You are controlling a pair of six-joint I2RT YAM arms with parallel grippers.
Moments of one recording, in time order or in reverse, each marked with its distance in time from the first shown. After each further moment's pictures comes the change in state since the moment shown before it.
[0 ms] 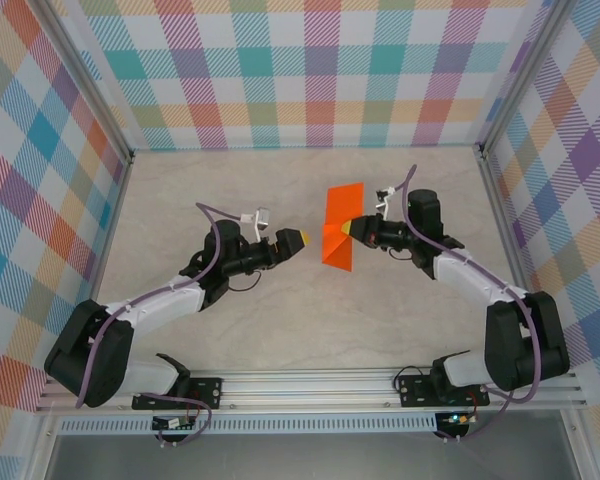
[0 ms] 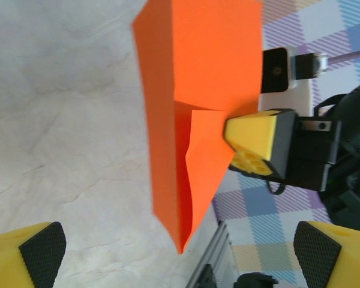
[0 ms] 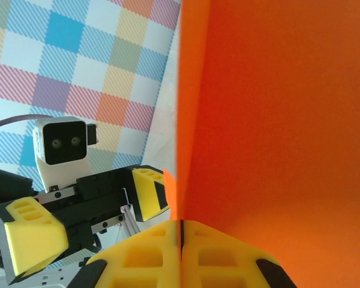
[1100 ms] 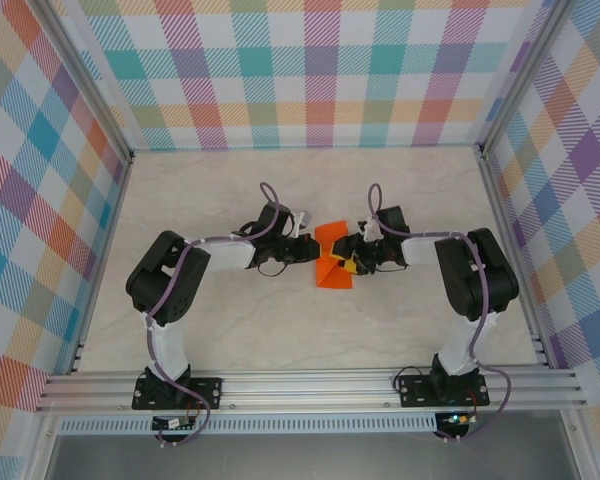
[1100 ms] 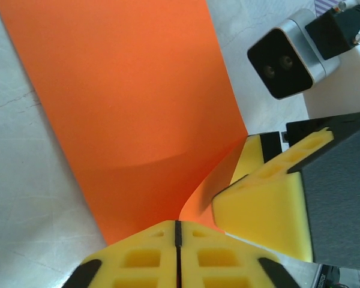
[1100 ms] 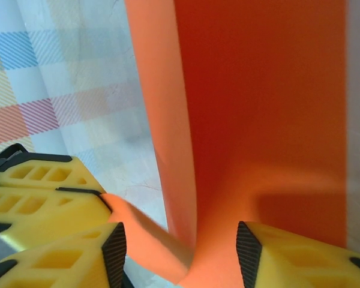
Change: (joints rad) left arm -0.017 0.590 0.432 -0.348 0.001 0.378; right arm 0.051 0.483 0.086 -0.085 0.080 0.040
